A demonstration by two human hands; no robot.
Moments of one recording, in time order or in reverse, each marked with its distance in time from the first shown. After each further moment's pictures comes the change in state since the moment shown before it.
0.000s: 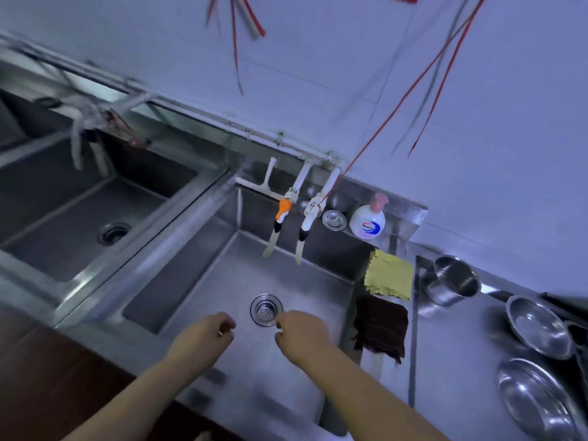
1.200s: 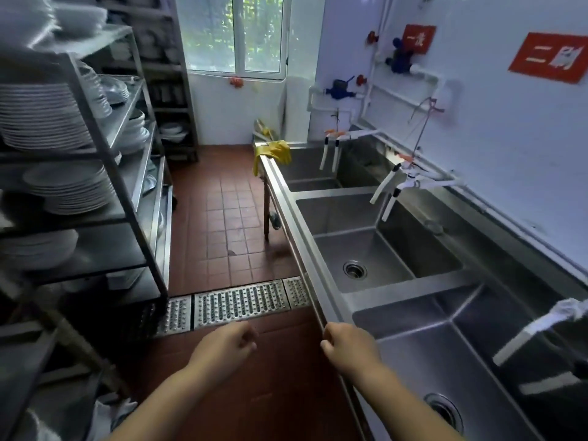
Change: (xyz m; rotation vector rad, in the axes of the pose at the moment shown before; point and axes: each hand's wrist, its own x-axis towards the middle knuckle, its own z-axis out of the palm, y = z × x) left_hand -0.060 -0.649 -0.522 -0.137 0.583 -0.532; right_hand 0.377 -0.820 -0.006 -0.132 0.037 -0.739
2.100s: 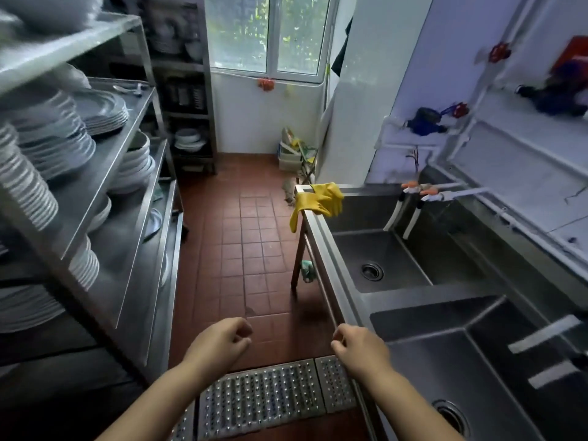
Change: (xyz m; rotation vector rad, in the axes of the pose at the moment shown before) left_hand 0.494 -0.190 -0.224 -0.157 0.035 -0.137; right_hand 0.564 -0.132 -0.053 0.017 -0.034 0.031
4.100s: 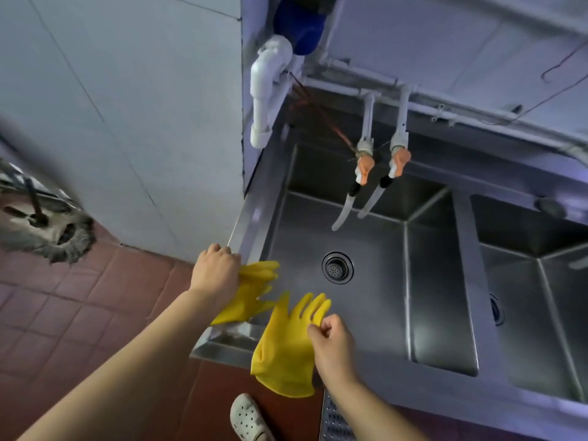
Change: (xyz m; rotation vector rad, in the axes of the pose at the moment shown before) left_hand 0.881 0.196 0.044 0.889 -0.484 1.138; right_hand 0.629 -0.030 -0.017 0.945 0.707 1.480
